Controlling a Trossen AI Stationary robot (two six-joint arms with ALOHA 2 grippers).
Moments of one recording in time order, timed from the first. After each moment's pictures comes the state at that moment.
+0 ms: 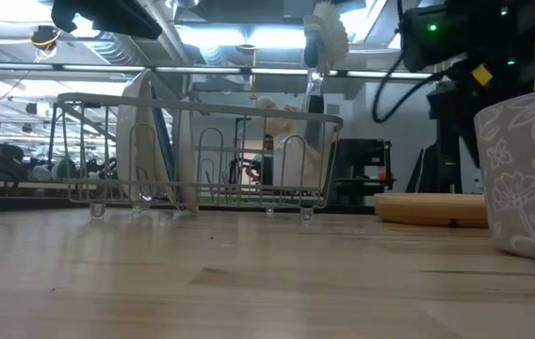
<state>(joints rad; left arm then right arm) -0.19 0.75 0.75 -0.43 -0.68 0.54 -0.05 1.35 0.89 -1.24 0.21 -0.22</state>
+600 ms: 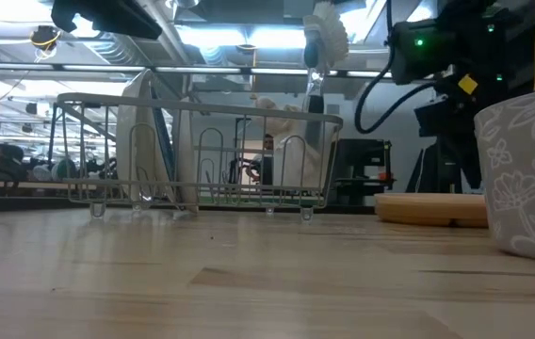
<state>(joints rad) -0.19 0.75 0.75 -0.44 -0.68 0.52 -0.05 1.42 0.85 -1.07 0.11 -0.24</state>
